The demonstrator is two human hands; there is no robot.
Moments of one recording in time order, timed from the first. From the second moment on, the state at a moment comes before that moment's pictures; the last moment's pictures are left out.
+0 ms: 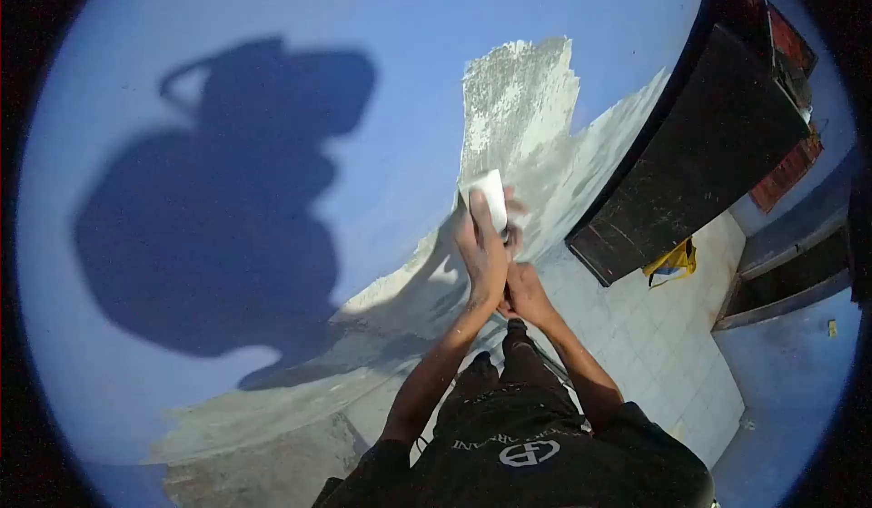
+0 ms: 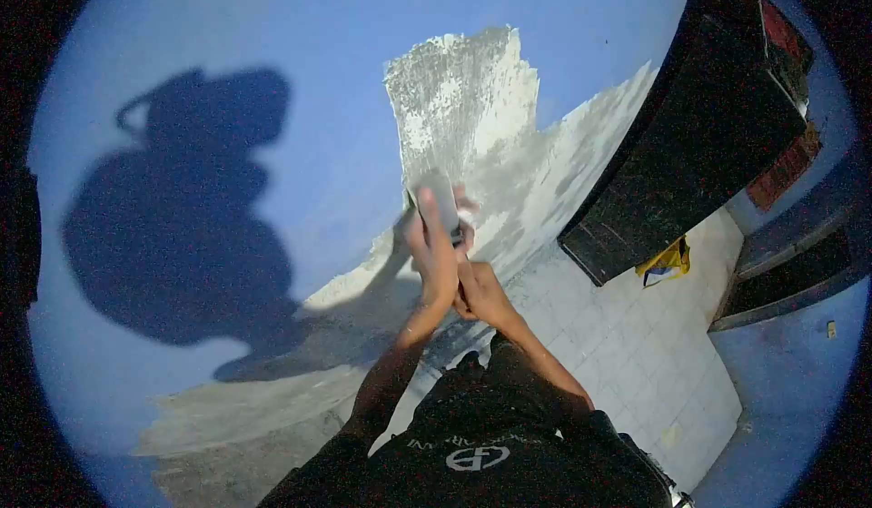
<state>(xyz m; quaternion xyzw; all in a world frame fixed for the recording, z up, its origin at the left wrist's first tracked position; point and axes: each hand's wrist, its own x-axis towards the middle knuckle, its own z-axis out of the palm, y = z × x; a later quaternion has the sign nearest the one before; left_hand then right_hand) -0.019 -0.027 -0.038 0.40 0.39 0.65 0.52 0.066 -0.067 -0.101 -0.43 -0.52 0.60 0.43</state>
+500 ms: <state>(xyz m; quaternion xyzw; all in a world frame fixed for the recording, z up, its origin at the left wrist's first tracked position) -0.016 -0.035 -0.043 0.36 0.38 0.64 0.56 0.079 -0.074 -0.106 -0.44 -0.54 0.59 0.41</state>
